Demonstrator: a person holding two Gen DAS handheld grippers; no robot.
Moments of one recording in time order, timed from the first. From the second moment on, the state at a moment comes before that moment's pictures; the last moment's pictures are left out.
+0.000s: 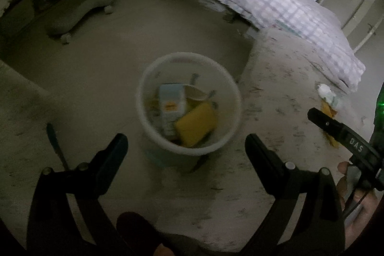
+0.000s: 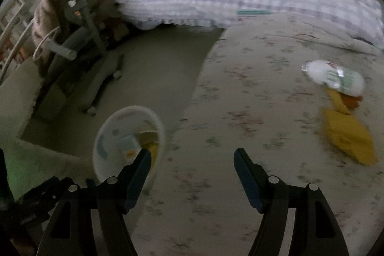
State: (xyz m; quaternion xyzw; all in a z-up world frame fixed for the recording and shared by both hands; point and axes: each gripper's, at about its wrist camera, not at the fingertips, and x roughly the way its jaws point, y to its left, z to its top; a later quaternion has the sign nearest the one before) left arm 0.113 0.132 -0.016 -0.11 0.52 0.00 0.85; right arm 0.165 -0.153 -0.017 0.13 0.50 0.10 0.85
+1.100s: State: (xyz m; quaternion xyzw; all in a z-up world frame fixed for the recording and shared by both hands) left arm 0.142 0.012 -0.030 -0.07 0.54 -0.05 0.84; right arm 0.188 -0.345 -0.077 0.13 0.55 0.06 0.82
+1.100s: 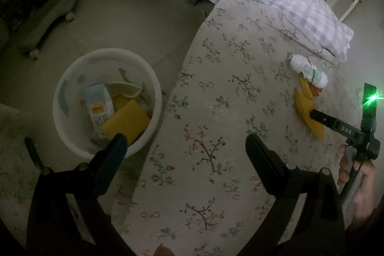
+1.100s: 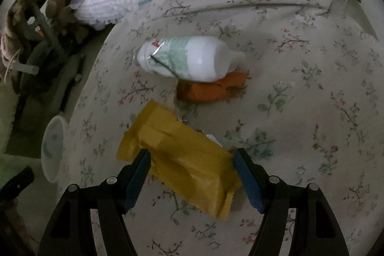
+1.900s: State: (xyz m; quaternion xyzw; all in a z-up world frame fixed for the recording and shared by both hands) left arm 0.132 -0.015 -0.024 -0.04 0.54 -0.08 0.84; right arm 0.127 -0.329 0.005 0.12 0.49 0.12 0.86
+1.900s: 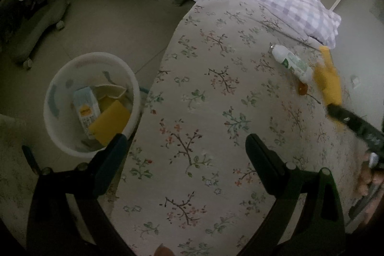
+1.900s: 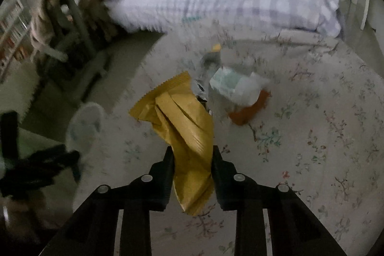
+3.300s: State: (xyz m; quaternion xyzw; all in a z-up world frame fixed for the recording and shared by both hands) left arm 0.178 -0.216 -0.062 -0.03 0.52 -0.26 0.81; right arm 0.104 -0.481 0.004 0.24 0.49 -0.06 0.84
